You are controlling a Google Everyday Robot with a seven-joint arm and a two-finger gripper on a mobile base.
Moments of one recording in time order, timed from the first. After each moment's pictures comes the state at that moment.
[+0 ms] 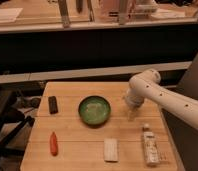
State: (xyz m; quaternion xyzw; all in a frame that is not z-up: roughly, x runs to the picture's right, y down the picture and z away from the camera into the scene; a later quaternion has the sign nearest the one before) arm 0.181 0.116 0.784 -0.28 -0.07 -0.04 0.96
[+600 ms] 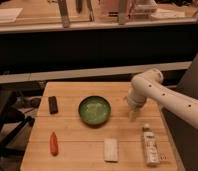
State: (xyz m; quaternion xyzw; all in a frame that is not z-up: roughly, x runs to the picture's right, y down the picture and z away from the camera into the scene) arm 0.187 0.117 0.777 -0.29 -0.08 -0.04 0.95
